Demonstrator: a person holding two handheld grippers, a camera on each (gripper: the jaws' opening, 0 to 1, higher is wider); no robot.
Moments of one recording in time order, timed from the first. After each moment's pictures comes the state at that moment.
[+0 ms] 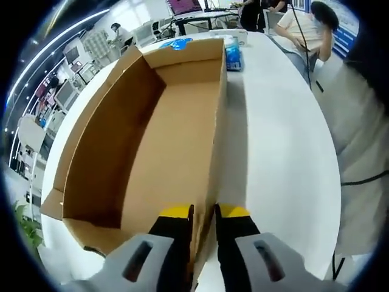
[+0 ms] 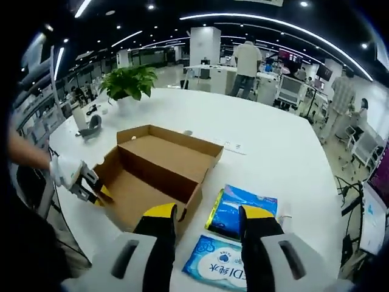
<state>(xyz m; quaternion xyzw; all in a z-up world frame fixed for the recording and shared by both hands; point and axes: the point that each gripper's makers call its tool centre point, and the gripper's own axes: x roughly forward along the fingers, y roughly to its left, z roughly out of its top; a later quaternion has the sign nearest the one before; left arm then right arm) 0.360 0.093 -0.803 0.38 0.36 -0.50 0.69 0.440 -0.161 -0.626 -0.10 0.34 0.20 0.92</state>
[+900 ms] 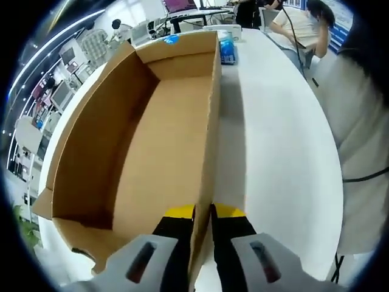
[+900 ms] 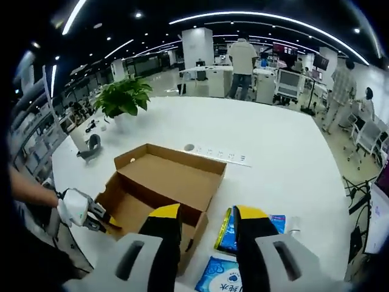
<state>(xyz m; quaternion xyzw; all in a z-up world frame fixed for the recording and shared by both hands) 0.357 0.097 -0.815 0.38 0.37 -0.51 0.68 0.484 -0.139 -0.608 -0.06 0.35 0.20 0.91</state>
